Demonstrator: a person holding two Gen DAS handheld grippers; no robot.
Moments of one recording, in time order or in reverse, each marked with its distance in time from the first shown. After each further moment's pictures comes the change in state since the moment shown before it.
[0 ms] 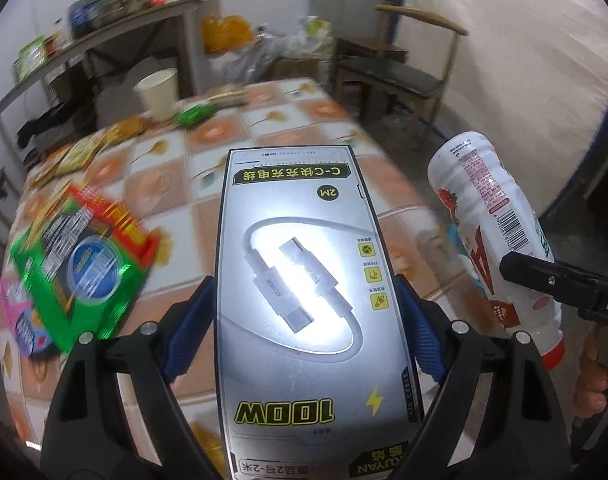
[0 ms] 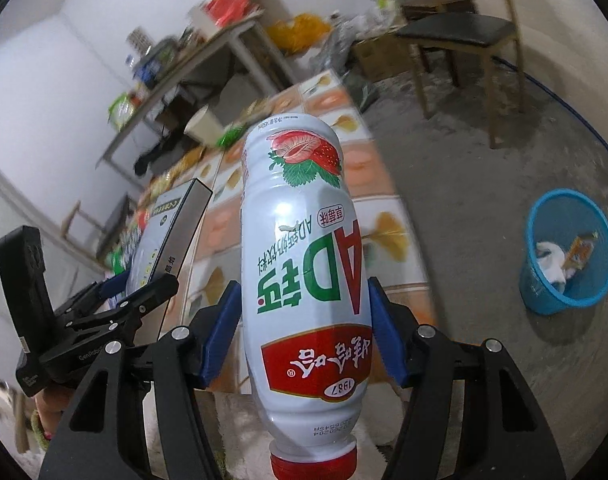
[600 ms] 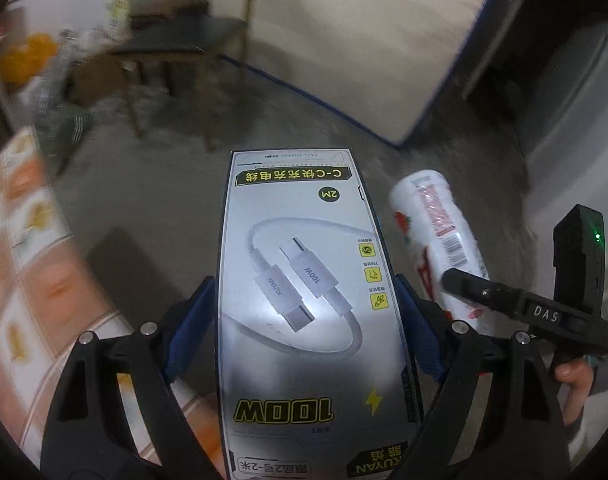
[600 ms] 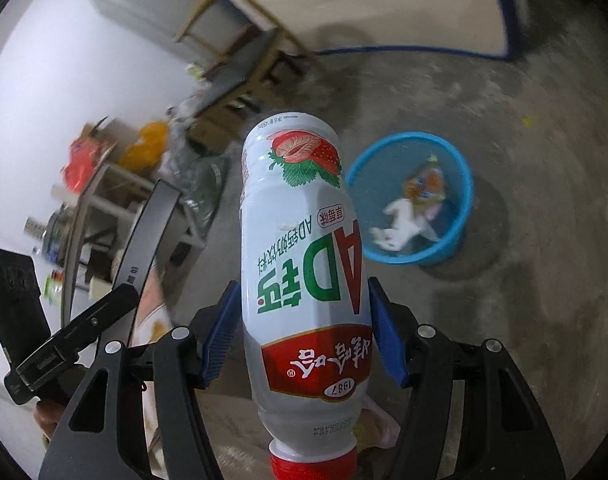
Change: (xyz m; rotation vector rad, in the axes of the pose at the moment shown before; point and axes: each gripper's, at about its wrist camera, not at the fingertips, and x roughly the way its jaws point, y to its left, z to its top) left arm 0.126 -0.271 0.077 0.359 0.238 -0.445; right arm -0.100 -0.264 -0.032 0.605 -0.194 -0.192
